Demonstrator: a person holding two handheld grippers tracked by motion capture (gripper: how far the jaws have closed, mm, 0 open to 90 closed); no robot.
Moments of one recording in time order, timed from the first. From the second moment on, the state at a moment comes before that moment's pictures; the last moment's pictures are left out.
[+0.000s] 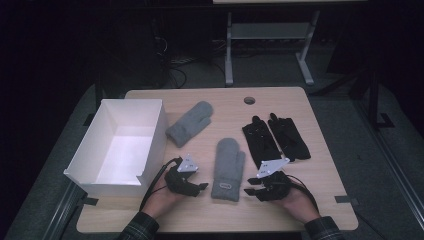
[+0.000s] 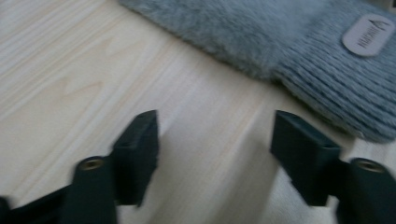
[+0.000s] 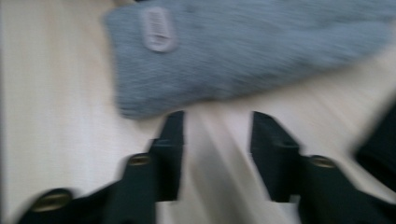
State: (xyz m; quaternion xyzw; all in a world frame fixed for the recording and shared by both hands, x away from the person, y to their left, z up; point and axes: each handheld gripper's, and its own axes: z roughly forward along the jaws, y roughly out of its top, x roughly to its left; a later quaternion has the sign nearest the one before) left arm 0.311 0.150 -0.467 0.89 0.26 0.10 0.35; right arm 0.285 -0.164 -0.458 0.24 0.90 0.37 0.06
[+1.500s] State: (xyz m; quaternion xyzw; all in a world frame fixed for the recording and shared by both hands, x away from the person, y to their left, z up) left arm 0.394 0.054 -0.428 0.89 0.27 0.08 0.36; right arm 0.293 -0.223 -0.481 0.34 0.85 0.37 0.12
